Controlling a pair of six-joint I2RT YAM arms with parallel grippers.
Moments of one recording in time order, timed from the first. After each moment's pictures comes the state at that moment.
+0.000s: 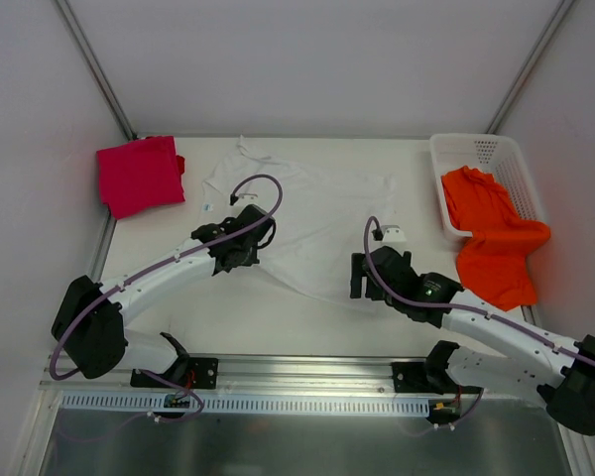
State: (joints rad) left arm -0.73 1.35 0.97 -0.68 -0.48 -0.56; right arm 0.90 0.94 0.68 -0.62 0.45 0.66
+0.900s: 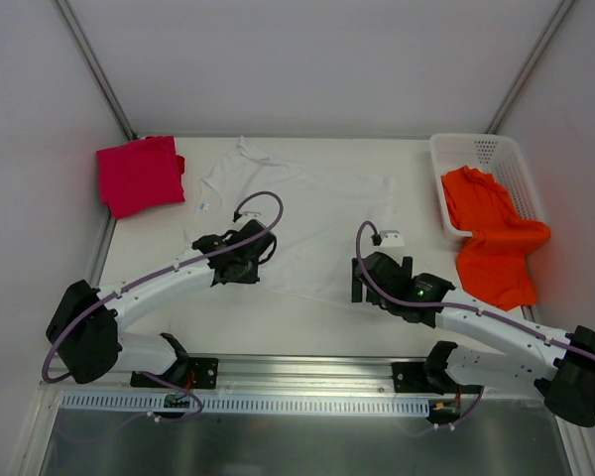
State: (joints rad) left arm -0.76 1.31 0.92 -0.74 -0.38 -0.59; right arm 0.96 1.00 0.68 -0.68 0.54 0.72
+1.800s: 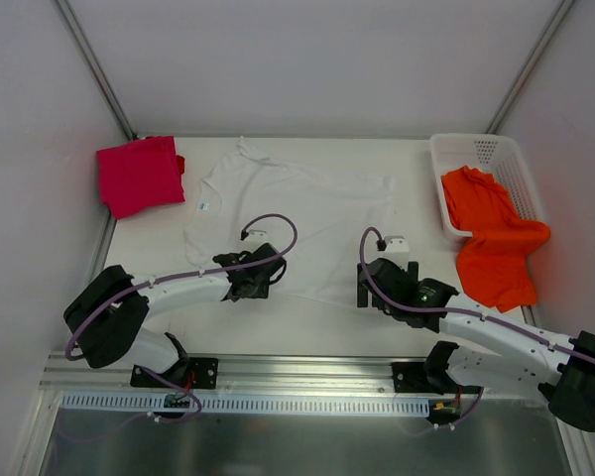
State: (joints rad) left arm -0.87 1.42 0.72 -0.54 -0.49 -0.69; right arm 0.96 0.96 0.62 -0.70 0.57 0.73
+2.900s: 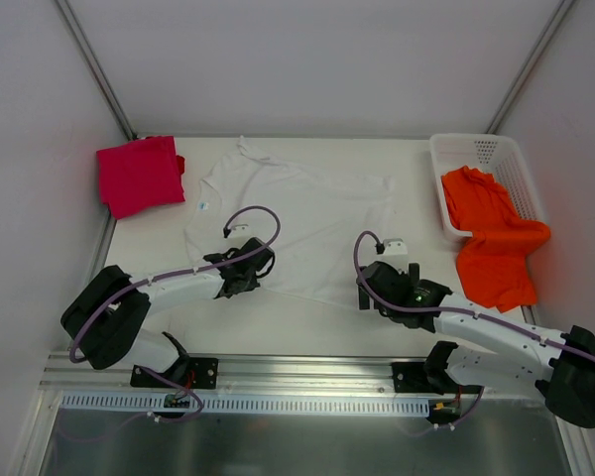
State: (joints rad) left arm -0.76 1.42 0.65 -0.38 -0.48 -0.80; right arm 0.96 0.98 0.59 -0.69 0.61 0.71
